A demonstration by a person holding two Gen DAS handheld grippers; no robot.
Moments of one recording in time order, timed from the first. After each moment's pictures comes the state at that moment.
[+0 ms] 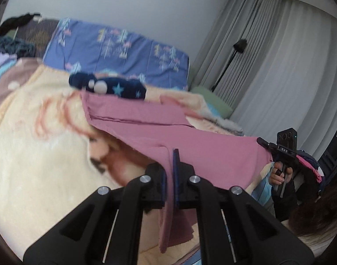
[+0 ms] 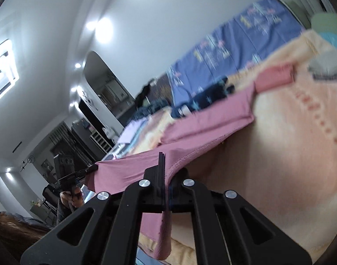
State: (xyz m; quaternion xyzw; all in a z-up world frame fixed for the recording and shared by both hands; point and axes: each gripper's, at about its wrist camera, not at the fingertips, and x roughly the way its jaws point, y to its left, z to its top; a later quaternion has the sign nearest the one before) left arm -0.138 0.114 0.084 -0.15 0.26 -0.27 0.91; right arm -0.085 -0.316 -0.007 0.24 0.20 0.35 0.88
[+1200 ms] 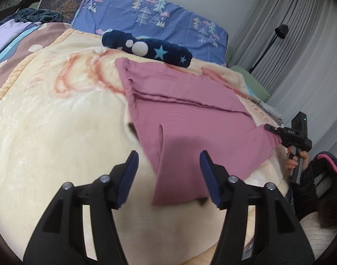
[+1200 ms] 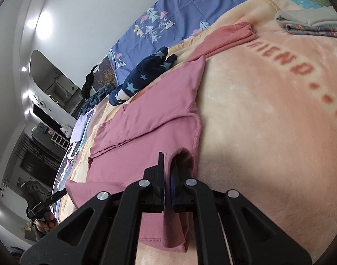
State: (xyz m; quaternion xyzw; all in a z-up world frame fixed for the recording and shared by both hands) left arm -0.075 0.131 -0.014 -0.16 0.39 -0.17 0.89; right arm 0.035 -0.320 -0.109 0.28 0.37 0.21 0.86
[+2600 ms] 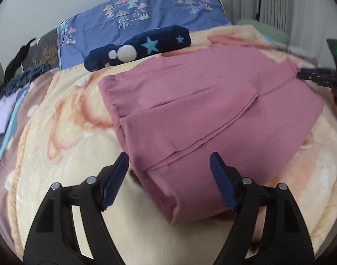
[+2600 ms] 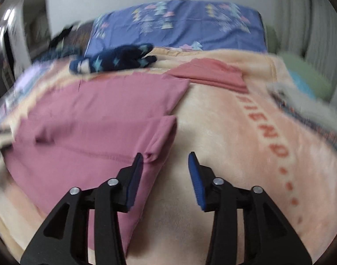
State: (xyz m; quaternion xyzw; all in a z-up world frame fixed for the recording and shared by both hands) left arm 0.003 0.049 -0.036 0.11 0.40 -0.12 0.90; right arm 0.062 -0.258 -0.098 -0.10 0.36 0.09 0.92
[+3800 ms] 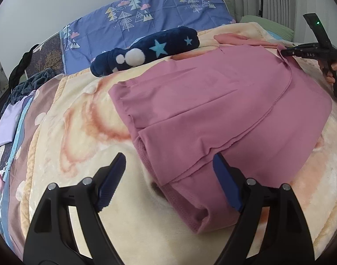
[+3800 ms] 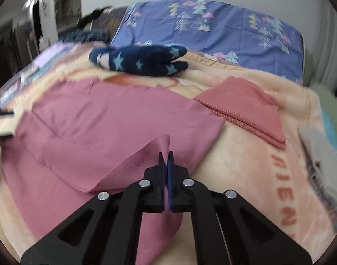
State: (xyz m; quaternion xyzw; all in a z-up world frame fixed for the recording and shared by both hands) left arm 0.015 0.064 -0.025 0.12 0.40 -0.11 0.90; right arm 0.153 -0.268 -0.069 -0.03 0.35 0.18 0.92
